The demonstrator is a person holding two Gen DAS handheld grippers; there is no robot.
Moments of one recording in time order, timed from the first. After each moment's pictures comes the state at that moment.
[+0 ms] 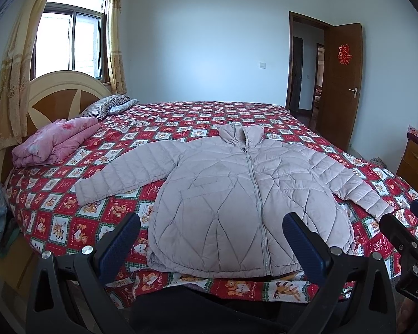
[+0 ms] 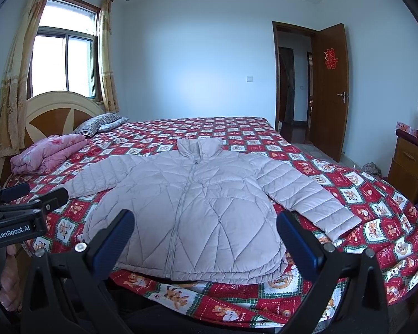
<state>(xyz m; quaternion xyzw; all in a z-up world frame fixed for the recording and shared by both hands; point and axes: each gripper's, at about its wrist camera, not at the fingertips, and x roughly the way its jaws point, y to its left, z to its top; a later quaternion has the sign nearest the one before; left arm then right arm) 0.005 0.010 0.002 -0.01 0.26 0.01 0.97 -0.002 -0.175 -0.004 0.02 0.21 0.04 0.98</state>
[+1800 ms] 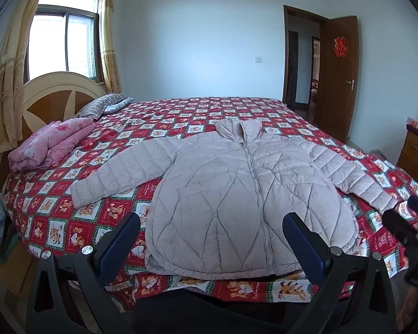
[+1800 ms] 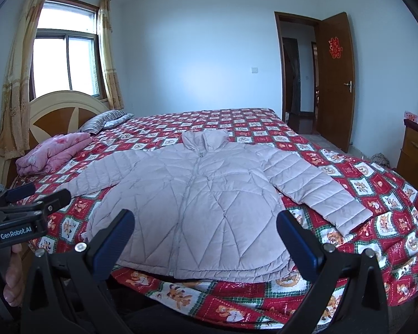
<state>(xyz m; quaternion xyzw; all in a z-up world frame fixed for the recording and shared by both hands) 0.023 0.010 -0.010 0.01 0.27 0.00 0.96 0.015 -0.184 -0.021 0.04 0.23 0.06 0.97</state>
